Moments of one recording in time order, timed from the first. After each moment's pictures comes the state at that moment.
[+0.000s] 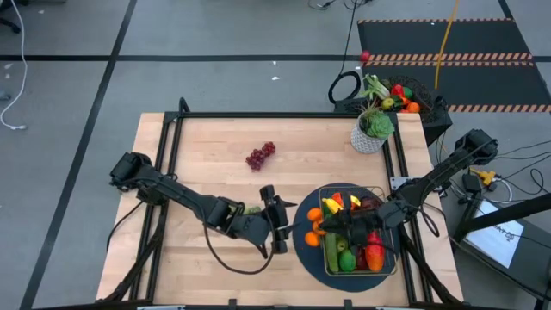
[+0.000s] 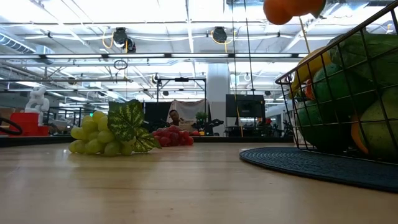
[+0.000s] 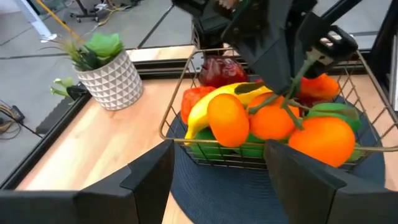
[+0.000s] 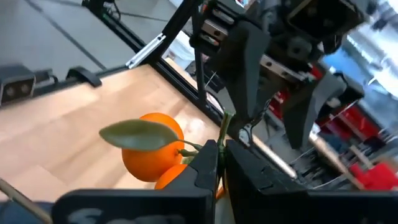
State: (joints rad) left arm -0.42 1.78 1.45 -0.18 -0.63 -0.14; right arm 0.62 1.12 0.50 0.47 0.45 -0.61
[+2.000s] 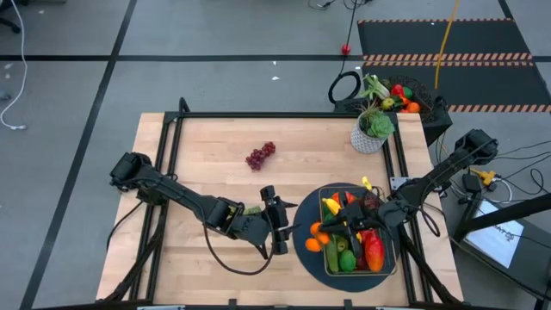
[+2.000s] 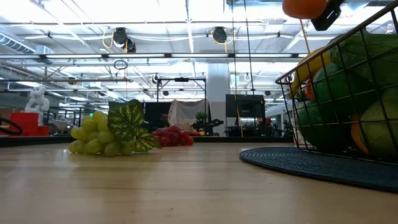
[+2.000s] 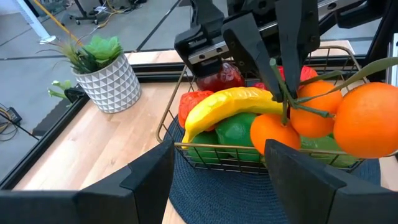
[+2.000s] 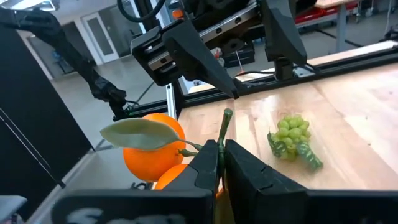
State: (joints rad) left arm -0.42 1.78 1.45 -0.16 -0.63 -0.14; right arm 0.62 1.12 0.50 0.48 0.44 0.38
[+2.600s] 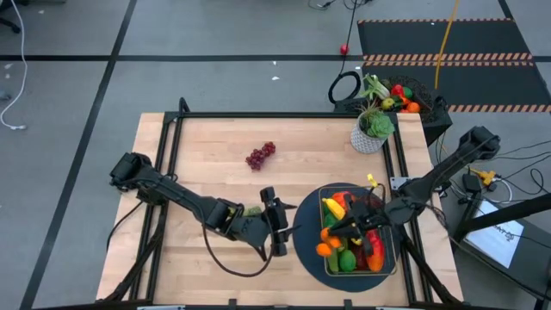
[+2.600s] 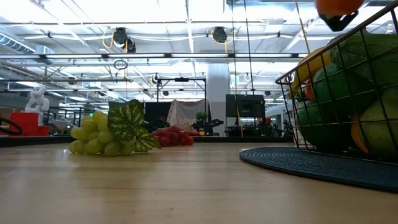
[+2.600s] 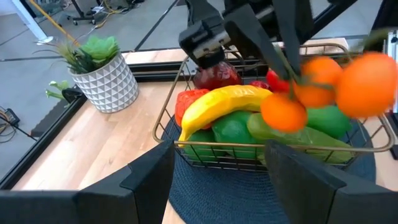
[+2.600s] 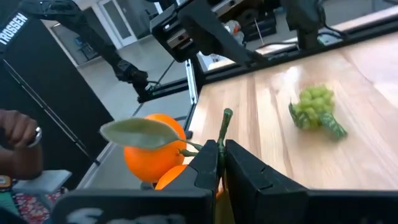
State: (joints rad) left arm -0.43 1.78 1.45 -0.17 -0.63 -0.14; right arm 0.64 1.00 0.50 0.28 0.34 0.50
